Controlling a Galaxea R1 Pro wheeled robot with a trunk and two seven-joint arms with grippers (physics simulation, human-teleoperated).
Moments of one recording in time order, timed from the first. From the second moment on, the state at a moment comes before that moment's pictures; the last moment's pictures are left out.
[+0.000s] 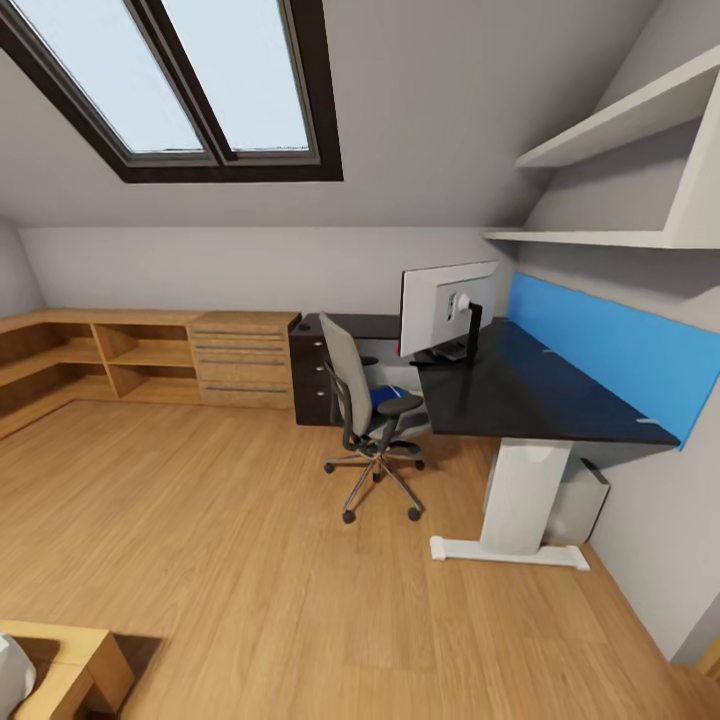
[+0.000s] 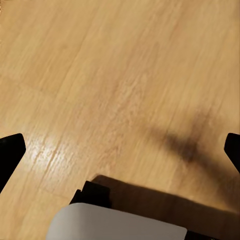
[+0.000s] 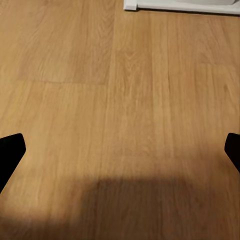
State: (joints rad) left arm 0.01 0.00 0.07 -0.34 0.25 -0.27 0.01; right arm -0.11 -0.03 0.00 -0.17 -0.01 -0.64 -0.01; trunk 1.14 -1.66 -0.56
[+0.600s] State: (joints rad) left arm 0.01 0.00 0.08 -0.34 0.25 -0.27 0.01; right arm -0.11 -0.02 0.00 -0.01 -0.01 -0.63 -0.01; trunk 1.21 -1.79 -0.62
